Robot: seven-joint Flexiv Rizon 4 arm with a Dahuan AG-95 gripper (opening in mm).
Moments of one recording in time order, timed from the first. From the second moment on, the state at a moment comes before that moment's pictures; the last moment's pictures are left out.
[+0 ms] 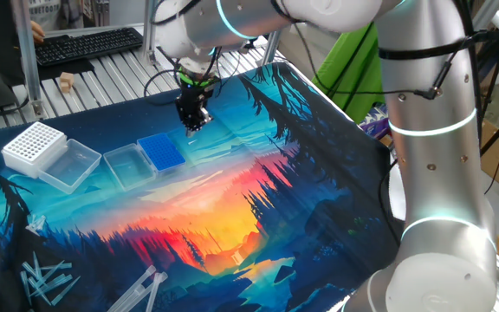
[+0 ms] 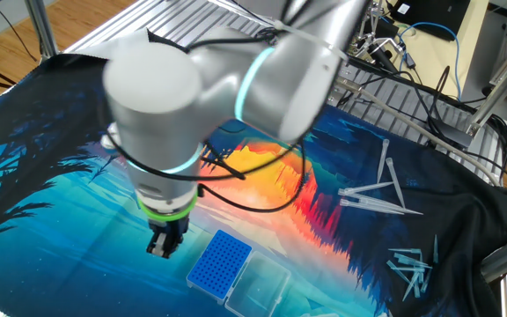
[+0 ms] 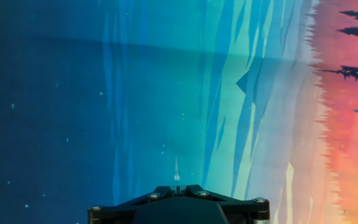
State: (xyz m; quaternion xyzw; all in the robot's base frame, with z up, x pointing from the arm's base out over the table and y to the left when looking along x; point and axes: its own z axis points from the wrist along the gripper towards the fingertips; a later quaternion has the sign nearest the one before) arm 0.658 -0.002 0.038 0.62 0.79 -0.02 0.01
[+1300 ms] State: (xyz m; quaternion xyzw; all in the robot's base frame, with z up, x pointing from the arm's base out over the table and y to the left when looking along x) arm 0.658 -0.003 0.039 0.60 0.80 -0.05 0.08
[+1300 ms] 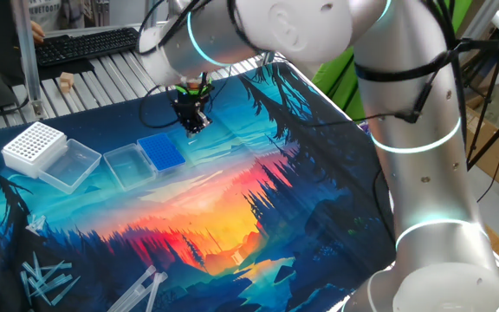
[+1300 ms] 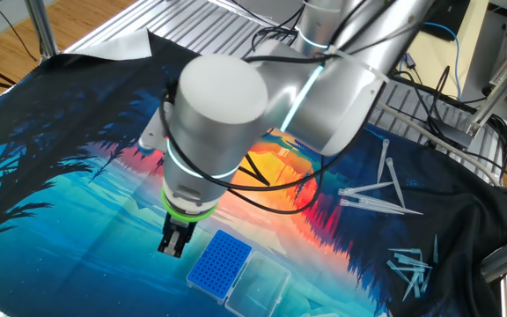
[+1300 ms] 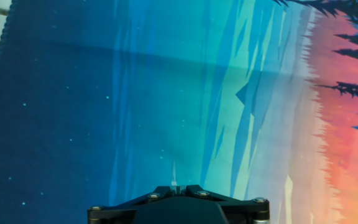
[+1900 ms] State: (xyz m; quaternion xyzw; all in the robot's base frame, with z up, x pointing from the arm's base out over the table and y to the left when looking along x) arm 0.657 -0.002 0.038 0.58 0.80 -0.06 0.12
